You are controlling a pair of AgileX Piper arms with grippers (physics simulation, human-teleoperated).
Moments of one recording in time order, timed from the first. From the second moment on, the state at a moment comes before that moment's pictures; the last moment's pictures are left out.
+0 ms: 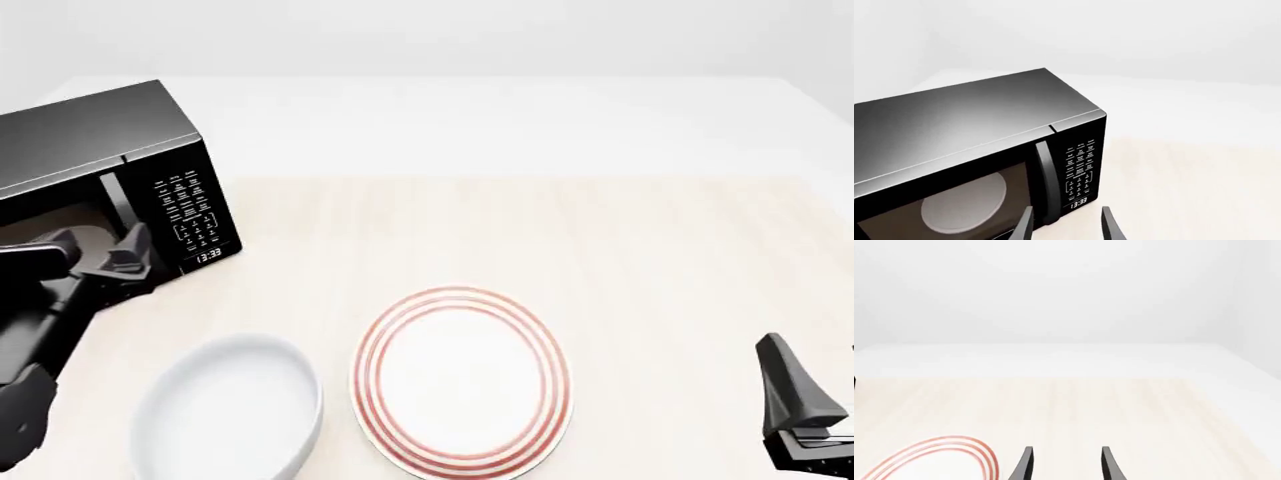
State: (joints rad) left arm 0.12 1.34 -0.26 -0.94 0.00; right arm 0.00 0.00 0.00 0.00 0.00
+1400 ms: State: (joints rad) left arm 0.15 1.80 -0.41 -1.21 -0.04; right arm 0.00 0.00 0.00 0.00 0.00
